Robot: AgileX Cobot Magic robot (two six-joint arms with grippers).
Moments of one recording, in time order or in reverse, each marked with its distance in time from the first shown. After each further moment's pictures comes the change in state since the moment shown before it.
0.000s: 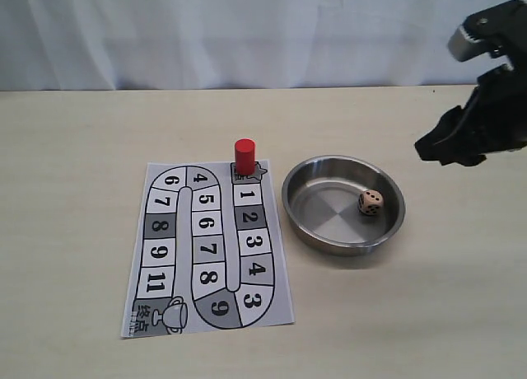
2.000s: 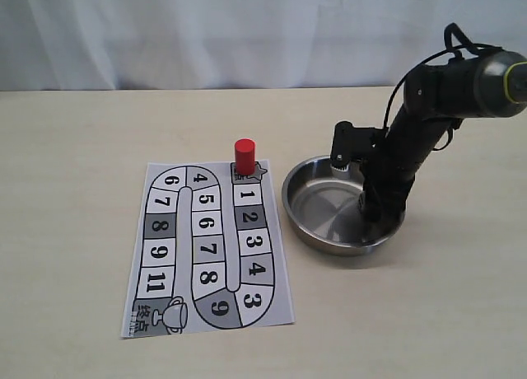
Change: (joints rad) left arm 0.000 0.000 0.000 0.000 0.000 0.000; right arm 0.148 0.732 -0.385 -0.334 0.014 -0.417
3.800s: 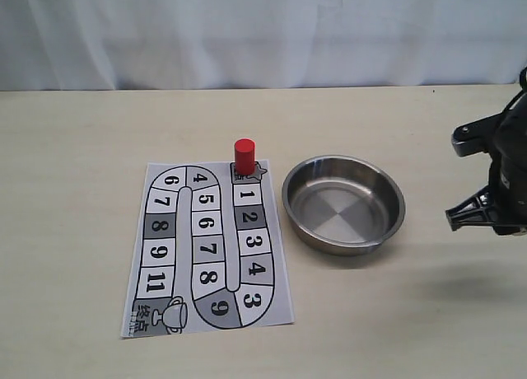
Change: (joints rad) left arm 0.000 0.000 0.000 0.000 0.000 0.000; right arm 0.000 -0.468 0.514 -0.794 0.059 1.823
